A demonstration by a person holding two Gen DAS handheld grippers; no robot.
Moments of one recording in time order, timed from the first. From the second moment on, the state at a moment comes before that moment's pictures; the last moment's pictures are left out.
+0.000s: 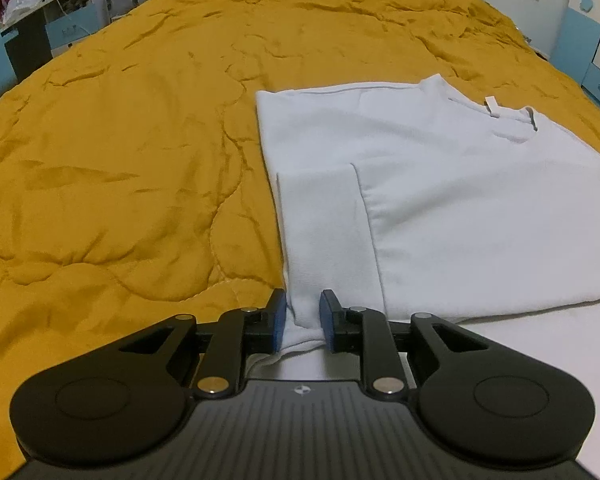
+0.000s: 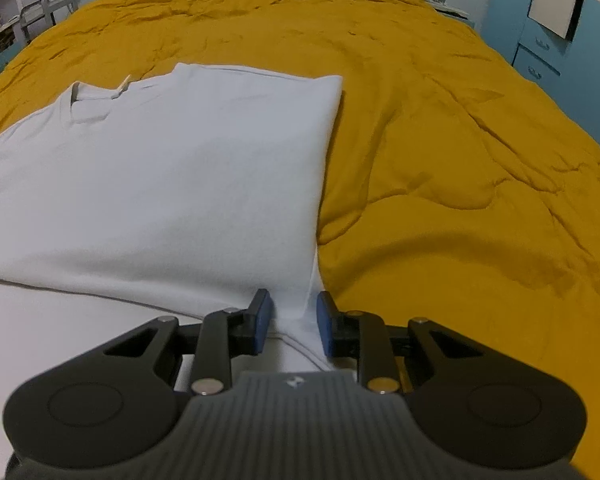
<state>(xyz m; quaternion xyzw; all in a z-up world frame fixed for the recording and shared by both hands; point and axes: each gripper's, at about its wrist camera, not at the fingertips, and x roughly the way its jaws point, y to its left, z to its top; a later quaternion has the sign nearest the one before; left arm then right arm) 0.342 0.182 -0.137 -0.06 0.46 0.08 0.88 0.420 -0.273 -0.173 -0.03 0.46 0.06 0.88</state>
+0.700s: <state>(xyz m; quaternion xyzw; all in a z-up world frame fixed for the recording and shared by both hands) 0.253 0.119 -0.051 0.01 0.42 -0.05 0.90 0.293 -0.270 -0.054 -0.09 0.40 0.14 0.90</state>
